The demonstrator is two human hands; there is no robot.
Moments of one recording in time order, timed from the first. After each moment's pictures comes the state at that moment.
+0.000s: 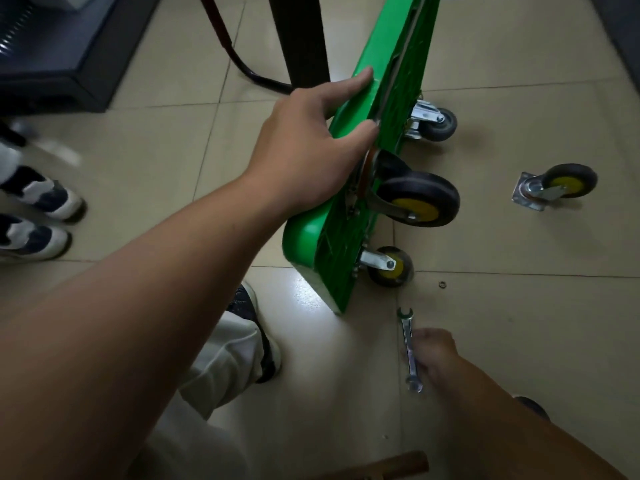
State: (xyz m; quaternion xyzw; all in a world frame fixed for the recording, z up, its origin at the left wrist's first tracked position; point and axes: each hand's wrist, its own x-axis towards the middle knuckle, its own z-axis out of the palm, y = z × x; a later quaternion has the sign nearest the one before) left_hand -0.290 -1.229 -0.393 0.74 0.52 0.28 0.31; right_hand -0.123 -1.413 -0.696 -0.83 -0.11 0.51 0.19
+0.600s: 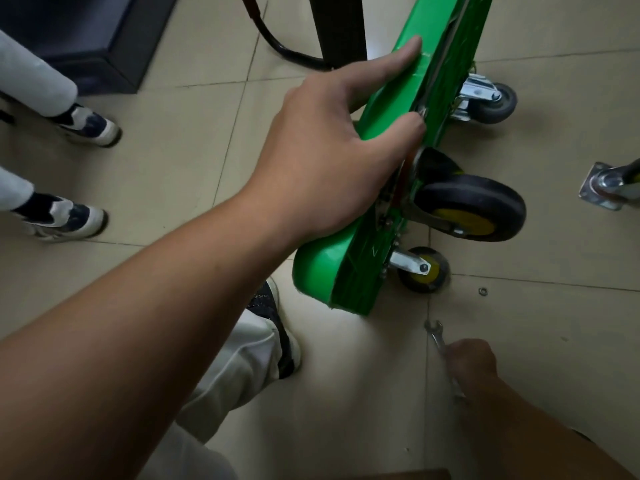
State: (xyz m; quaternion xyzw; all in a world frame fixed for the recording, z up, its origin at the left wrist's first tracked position) left_hand -0.292 -1.229 -0.394 0.73 0.51 0.29 0.34; right_hand -0.109 -1.404 -0.749 -0.85 -0.02 0.48 0.21
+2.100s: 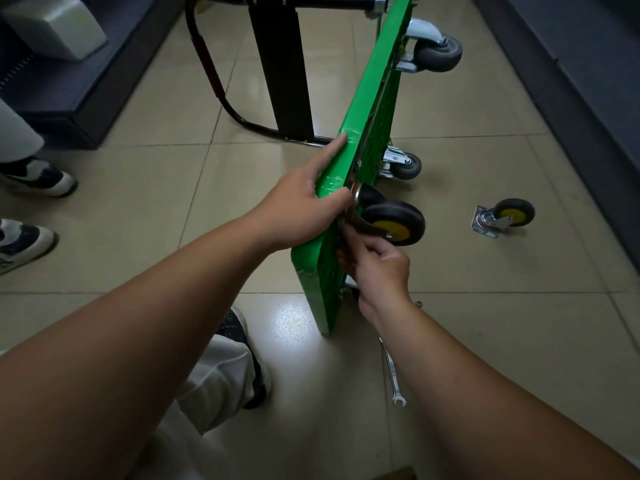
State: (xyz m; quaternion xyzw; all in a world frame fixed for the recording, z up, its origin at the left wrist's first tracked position) left_hand -0.316 -1.250 -0.385 0.74 0.49 0.20 0.42; right_hand -0.207 -1.318 -0.493 -0.57 -0.10 0.52 0.63
